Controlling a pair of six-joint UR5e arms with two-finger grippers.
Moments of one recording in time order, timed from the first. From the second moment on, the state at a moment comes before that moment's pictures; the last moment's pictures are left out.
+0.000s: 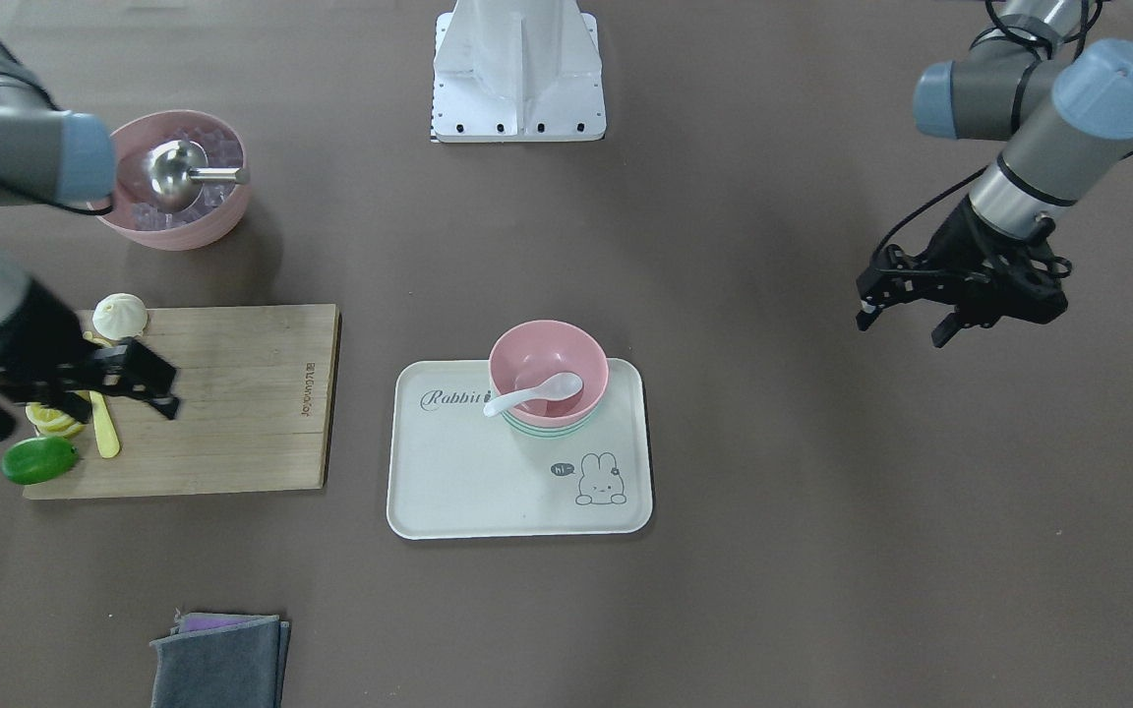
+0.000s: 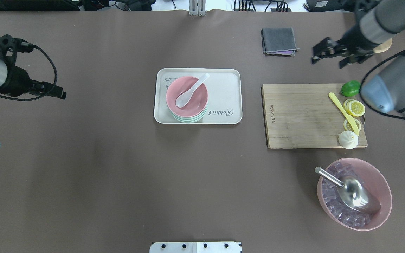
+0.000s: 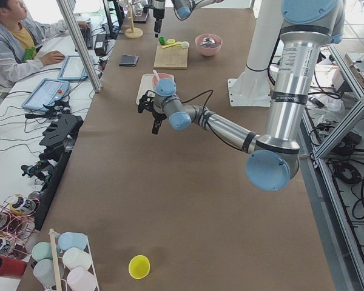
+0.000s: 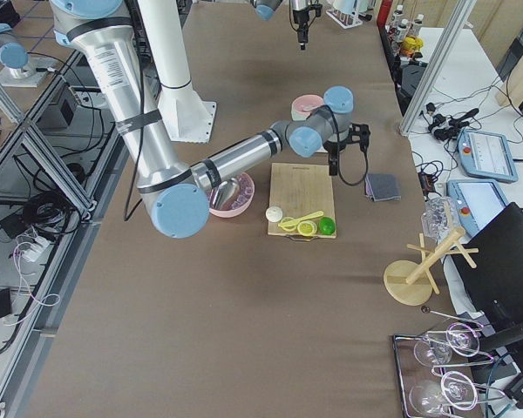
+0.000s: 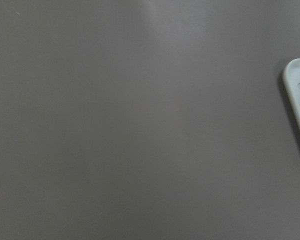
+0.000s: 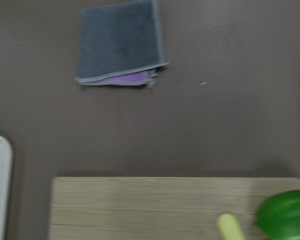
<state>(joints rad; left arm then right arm) -1.01 -1.68 -1.78 -2.09 -2.15 -0.70 1.18 -1.24 1.59 -1.30 2.31 0.68</state>
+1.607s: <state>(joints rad) -1.41 -1.38 -1.66 -2.10 -2.40 -0.26 1.49 -1.34 1.34 -1.28 2.40 -0.02</state>
